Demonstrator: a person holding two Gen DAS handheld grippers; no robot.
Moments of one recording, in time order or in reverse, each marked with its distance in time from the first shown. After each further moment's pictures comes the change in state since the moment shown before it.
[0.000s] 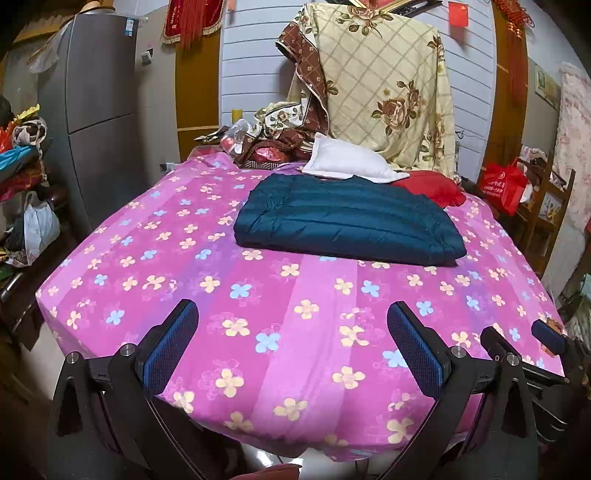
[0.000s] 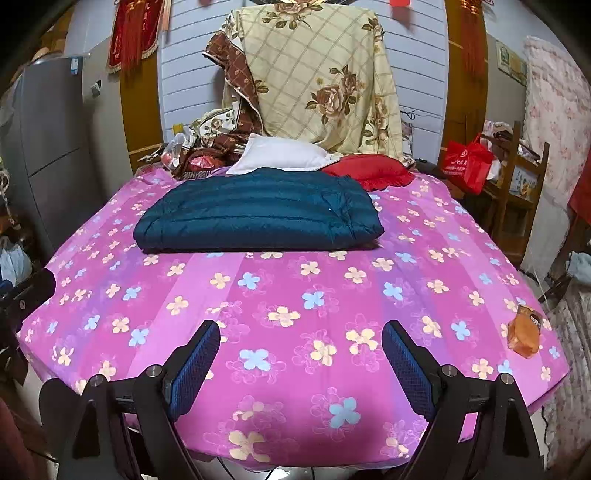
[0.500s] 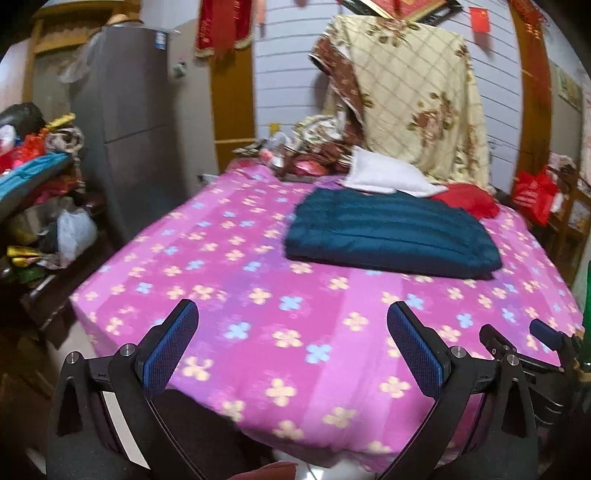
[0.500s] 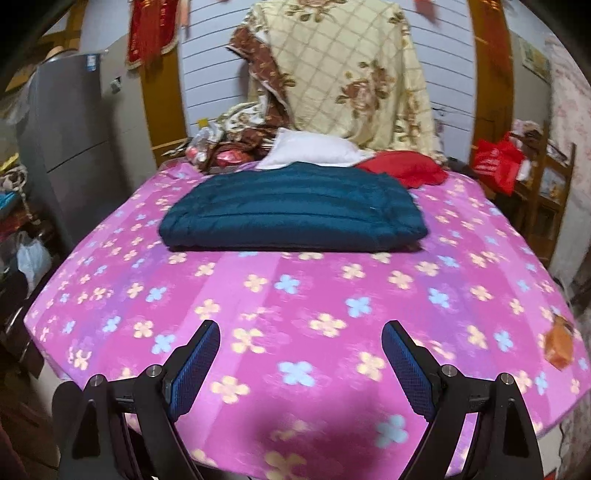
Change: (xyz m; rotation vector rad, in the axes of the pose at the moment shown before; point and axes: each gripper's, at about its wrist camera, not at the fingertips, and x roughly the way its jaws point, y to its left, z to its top) left arm -0.014 0.039 0.000 -0.024 -0.068 0.176; right arm 0.035 0.038 0.012 -0.030 0.006 0.125
